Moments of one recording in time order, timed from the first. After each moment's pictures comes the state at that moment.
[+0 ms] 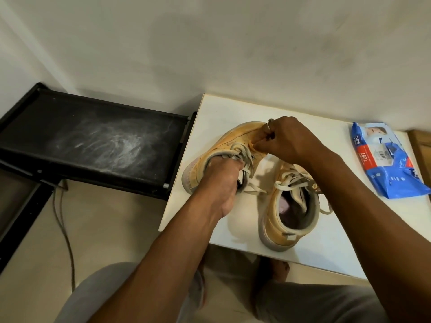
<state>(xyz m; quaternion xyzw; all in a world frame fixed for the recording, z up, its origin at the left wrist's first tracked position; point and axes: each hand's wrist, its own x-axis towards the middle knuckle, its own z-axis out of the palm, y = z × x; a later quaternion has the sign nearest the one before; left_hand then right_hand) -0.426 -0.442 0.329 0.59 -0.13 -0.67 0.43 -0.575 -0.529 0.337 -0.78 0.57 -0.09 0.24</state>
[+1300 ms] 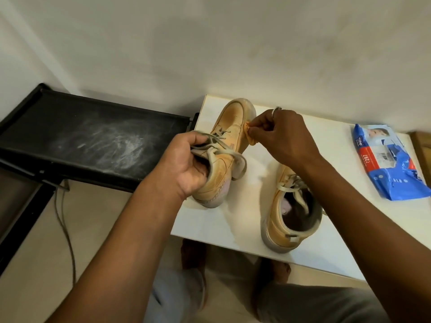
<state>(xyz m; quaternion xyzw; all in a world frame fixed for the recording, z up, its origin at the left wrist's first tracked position) -0.354 -0.461 0.350 0.44 0.02 -0.77 0.46 -0.549 -0.515 0.344 -0.71 0.59 -0.27 0.26</state>
